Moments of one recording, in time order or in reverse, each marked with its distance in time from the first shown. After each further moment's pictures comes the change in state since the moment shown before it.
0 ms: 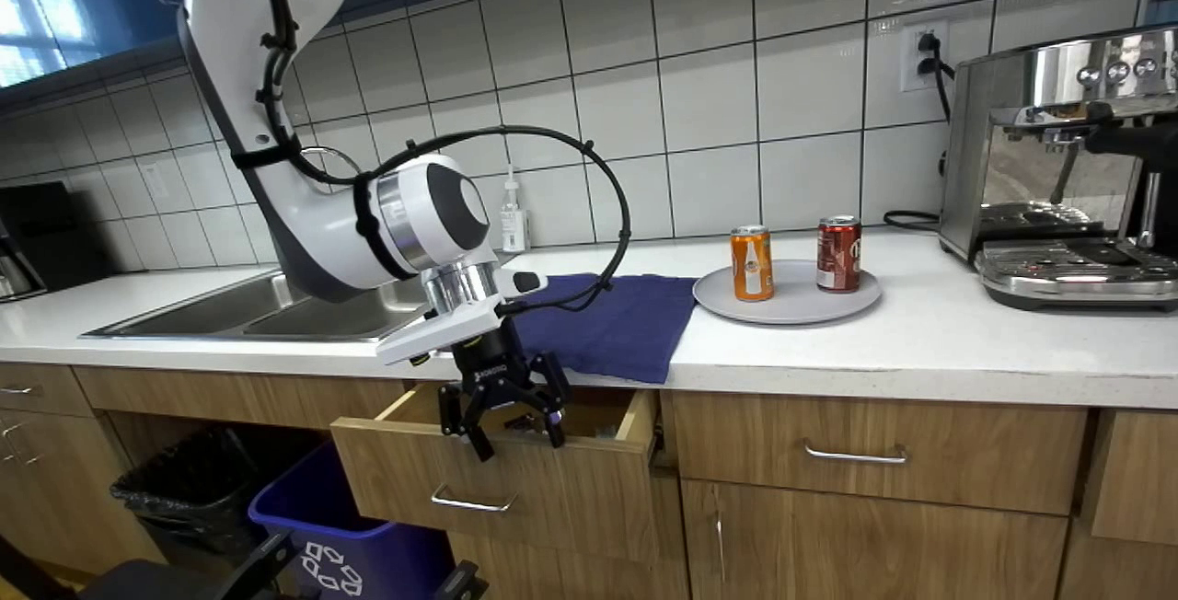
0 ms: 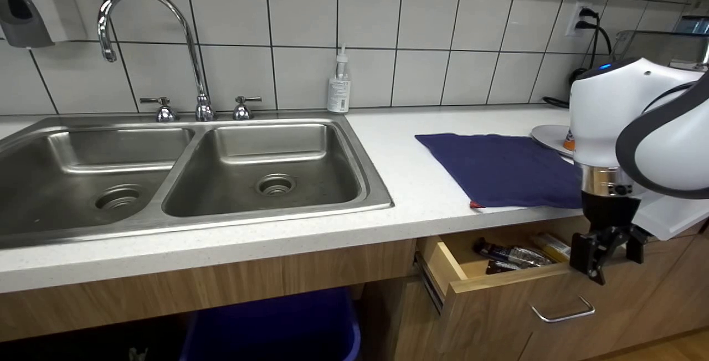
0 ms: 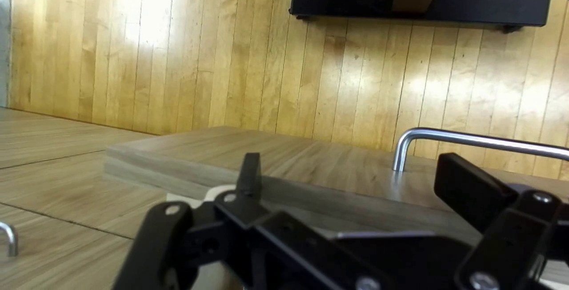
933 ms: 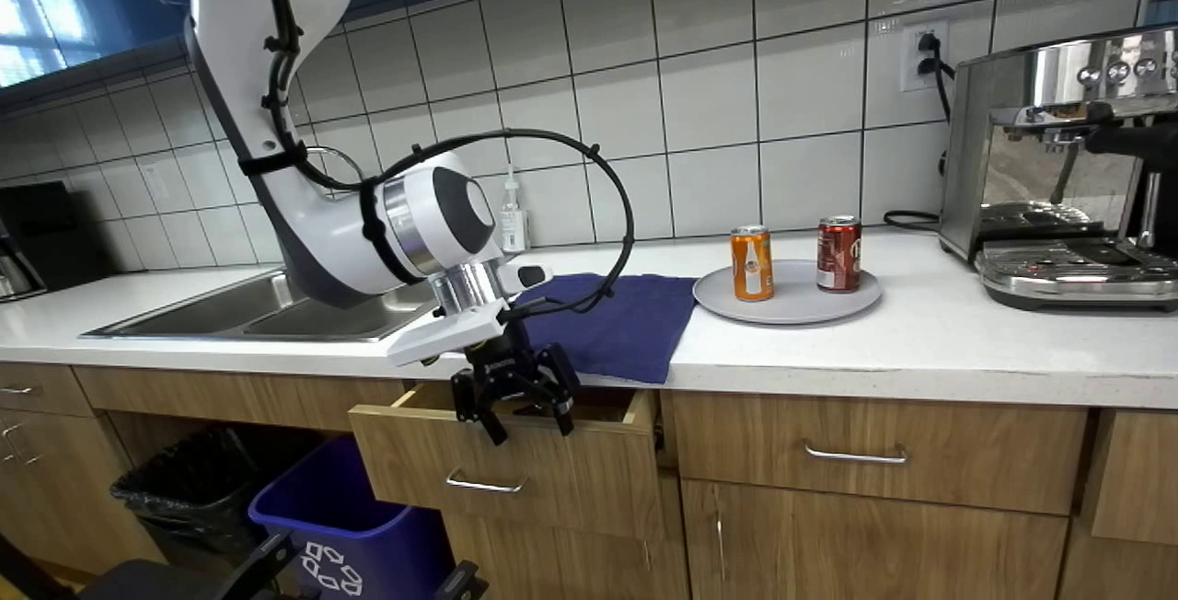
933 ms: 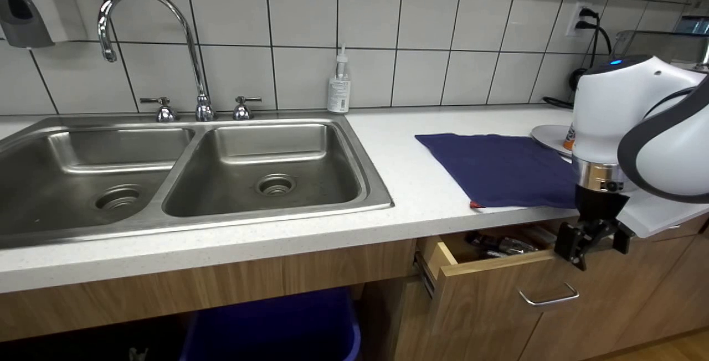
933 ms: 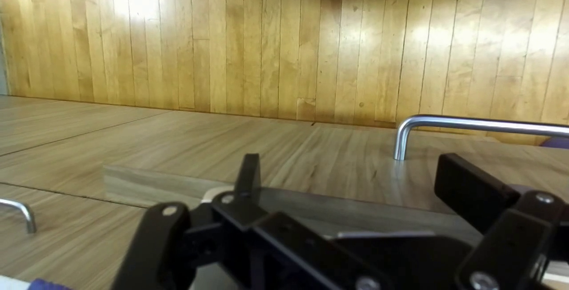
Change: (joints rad) arm 0.065 0.020 -0.082 0.003 0.000 0.134 0.080
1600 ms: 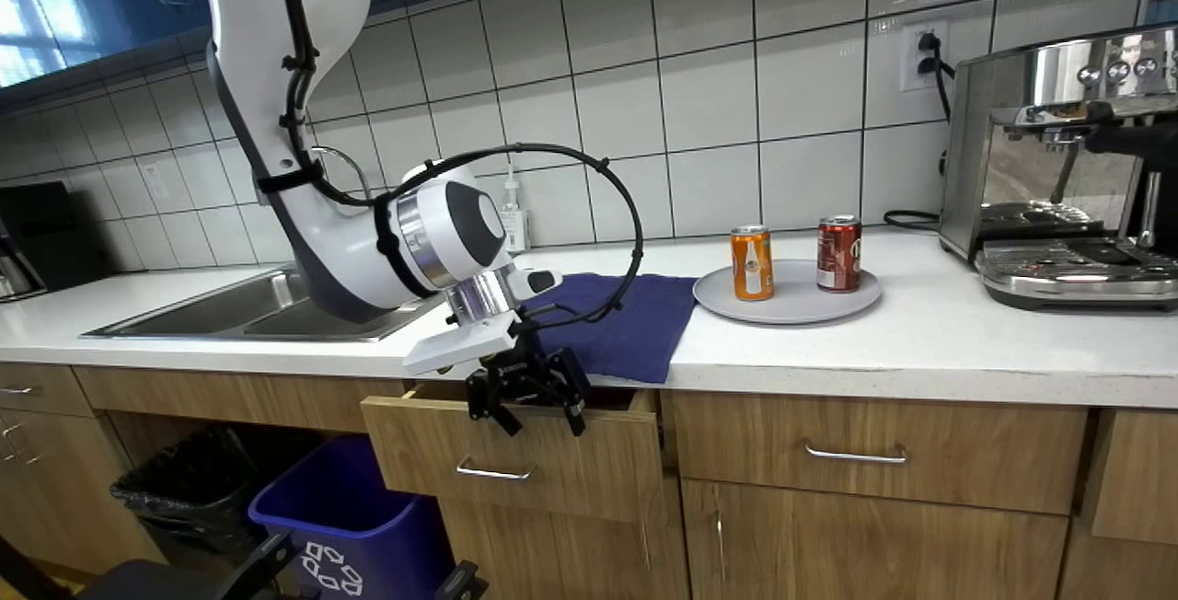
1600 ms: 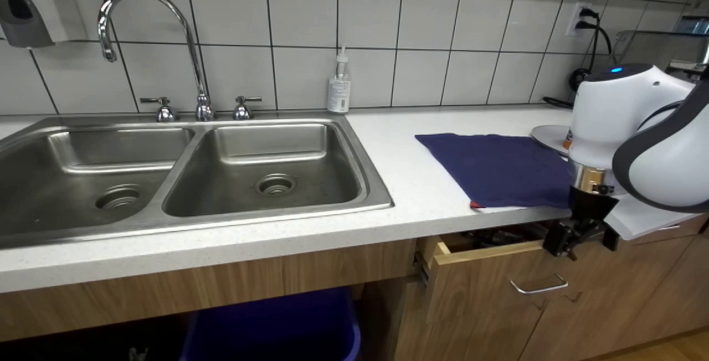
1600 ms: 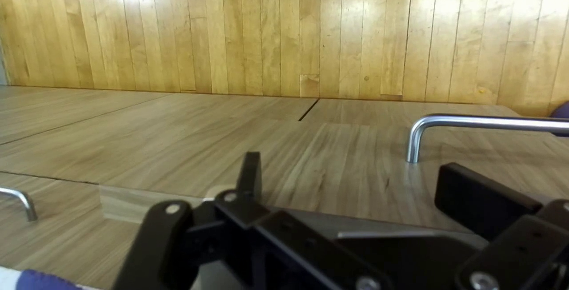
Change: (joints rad) arm 0.051 0.063 -0.067 0.029 0.005 0.101 0.036
